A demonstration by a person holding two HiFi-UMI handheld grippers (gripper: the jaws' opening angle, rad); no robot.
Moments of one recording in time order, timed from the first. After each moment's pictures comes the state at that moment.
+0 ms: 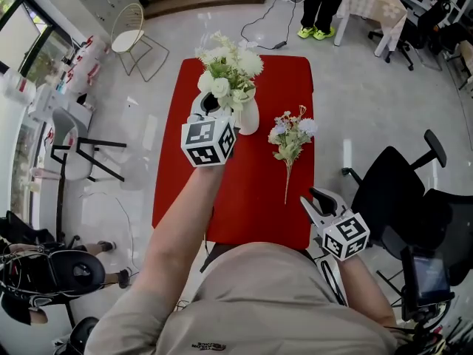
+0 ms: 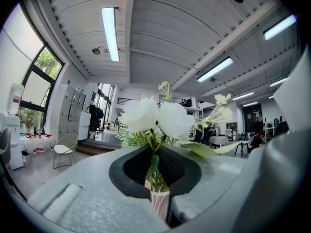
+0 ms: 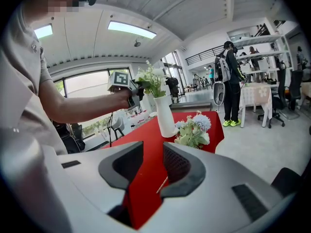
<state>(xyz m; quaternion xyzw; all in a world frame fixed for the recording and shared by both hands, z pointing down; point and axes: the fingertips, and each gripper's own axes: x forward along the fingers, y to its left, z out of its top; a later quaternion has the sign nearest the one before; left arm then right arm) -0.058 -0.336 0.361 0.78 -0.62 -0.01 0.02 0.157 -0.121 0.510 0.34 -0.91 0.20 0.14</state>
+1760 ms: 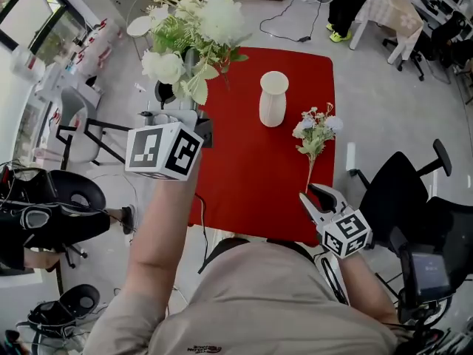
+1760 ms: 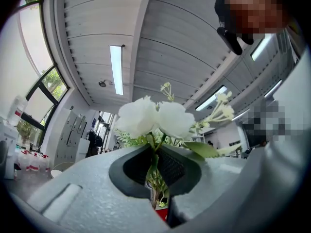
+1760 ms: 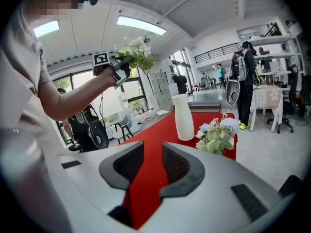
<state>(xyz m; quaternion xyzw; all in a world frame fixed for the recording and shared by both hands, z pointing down) -0.165 -0.229 0.185 0.77 -0.61 -0.14 -0.10 0.075 -0.096 0.488 0.30 -0.92 0.18 0.15</state>
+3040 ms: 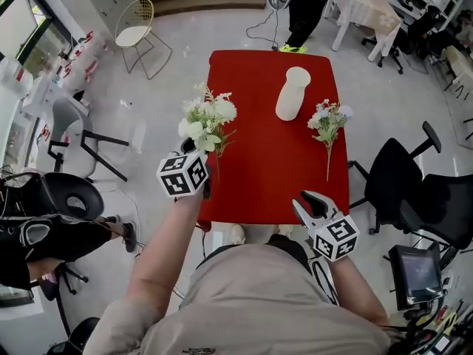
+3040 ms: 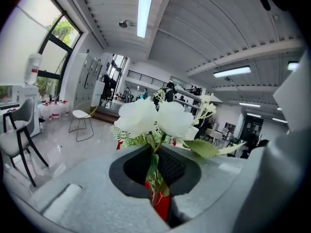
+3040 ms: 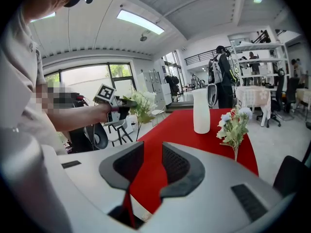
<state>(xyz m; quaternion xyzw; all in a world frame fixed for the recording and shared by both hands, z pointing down) -0.309 -0.157 0.441 0.77 -0.61 0.04 0.20 -0.046 -0.006 0.486 0.37 -0.90 0.19 0.16</state>
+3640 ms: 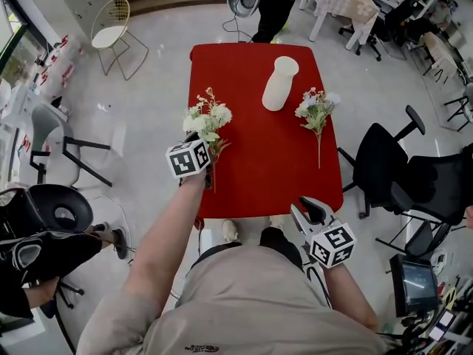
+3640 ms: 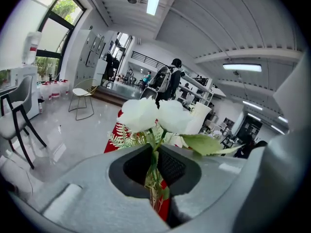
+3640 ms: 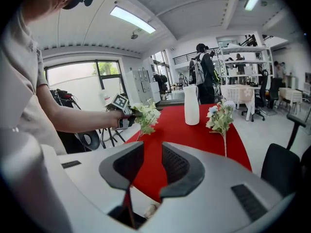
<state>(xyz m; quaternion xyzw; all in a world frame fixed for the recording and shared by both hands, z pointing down) -0.305 -0.185 0.547 0.75 -0.58 0.09 0.30 -0.046 0.040 0.496 0.44 -0.86 0.21 0.17</state>
